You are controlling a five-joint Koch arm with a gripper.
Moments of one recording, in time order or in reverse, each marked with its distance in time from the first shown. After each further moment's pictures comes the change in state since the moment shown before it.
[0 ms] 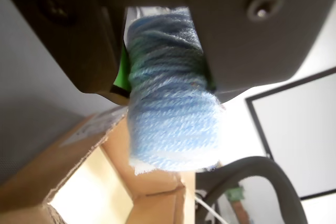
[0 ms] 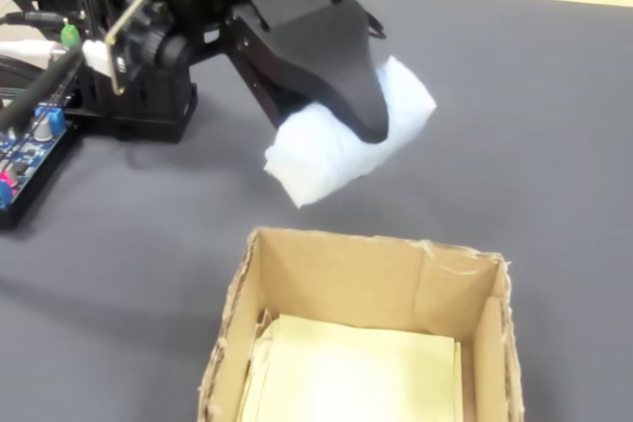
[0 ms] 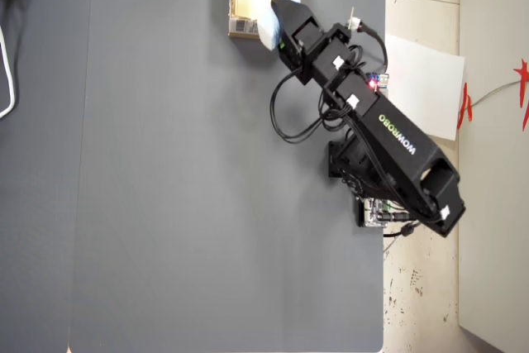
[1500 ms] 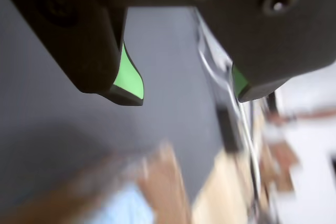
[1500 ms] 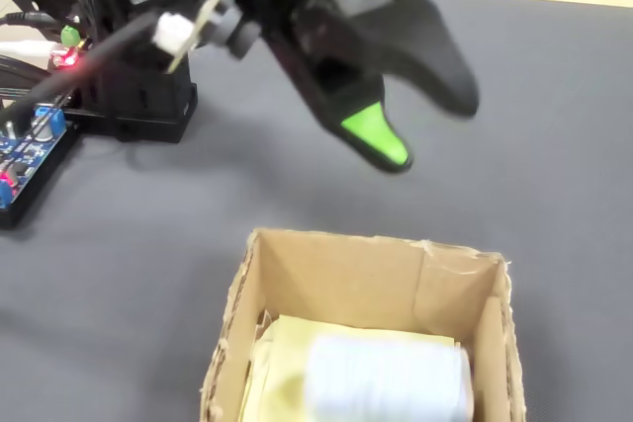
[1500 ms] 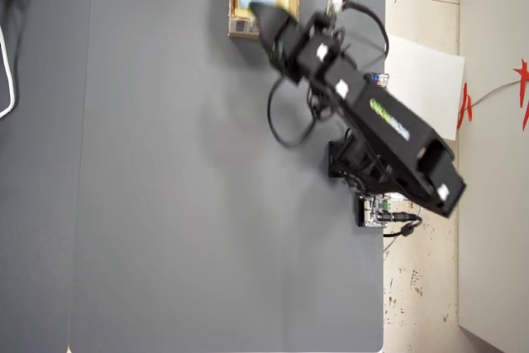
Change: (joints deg) arm -15.0 -0.4 -6.7 16.3 14.1
